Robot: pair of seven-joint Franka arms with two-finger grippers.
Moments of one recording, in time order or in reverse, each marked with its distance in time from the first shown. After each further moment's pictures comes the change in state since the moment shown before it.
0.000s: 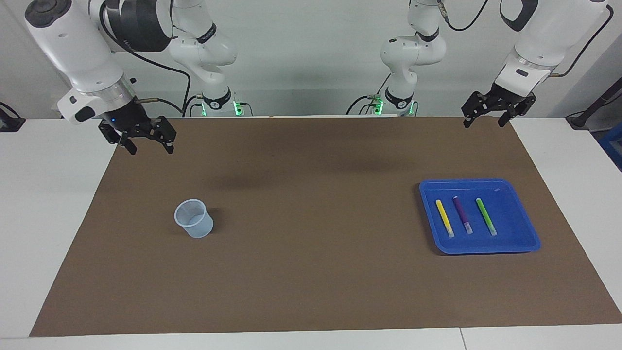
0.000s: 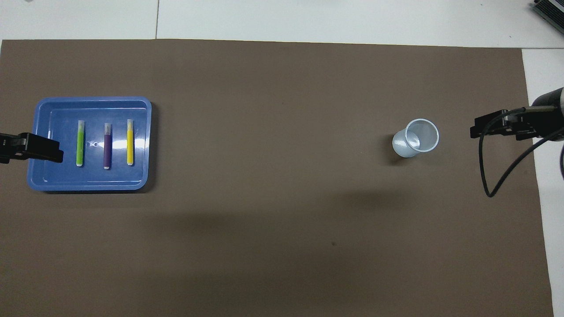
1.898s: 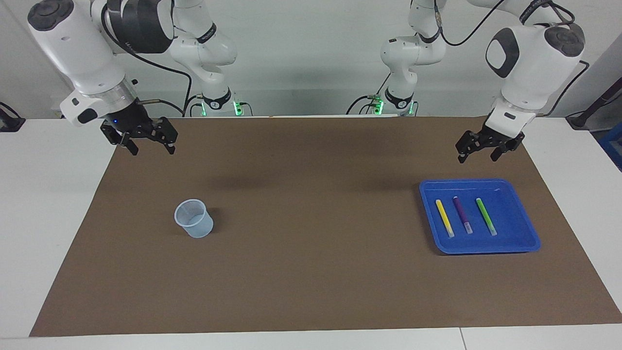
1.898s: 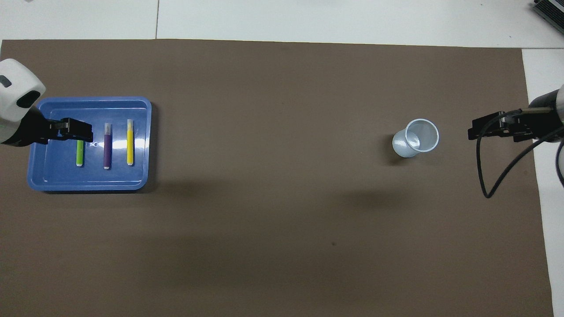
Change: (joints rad) left arm 0.001 0.113 0.004 -0.146 0.000 0.328 -0.024; right arm 0.001 -0.001 0.001 -0.013 0.000 0.000 0.000
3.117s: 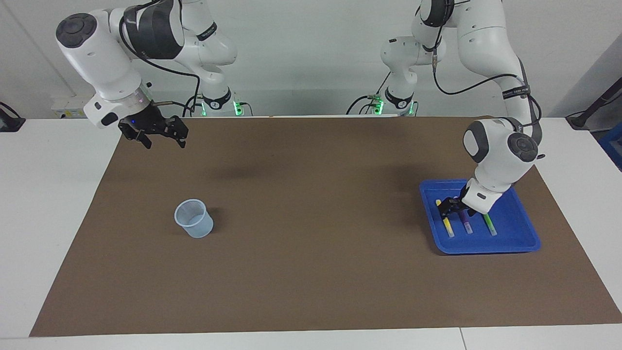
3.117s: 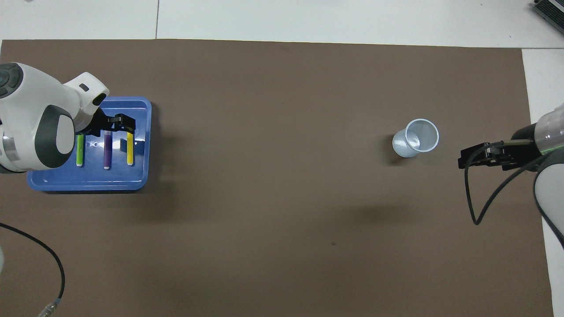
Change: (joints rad) left arm 0.007 0.307 0.005 -0.081 -0.023 0.352 -0.019; right arm 0.001 -0.108 0.003 -0.211 0.000 0.017 0.000
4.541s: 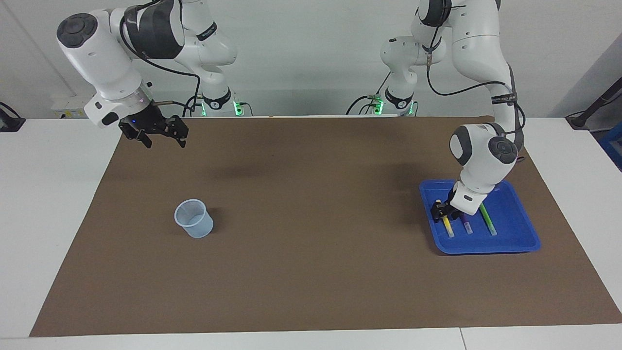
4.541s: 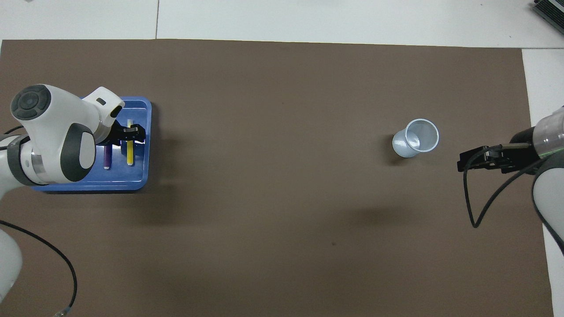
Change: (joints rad) left arm -0.020 -0.001 -0.007 -0.078 -0.001 0.117 -0.081; right arm -0.001 -0.002 -0.001 -0.005 0.000 0.001 0.000
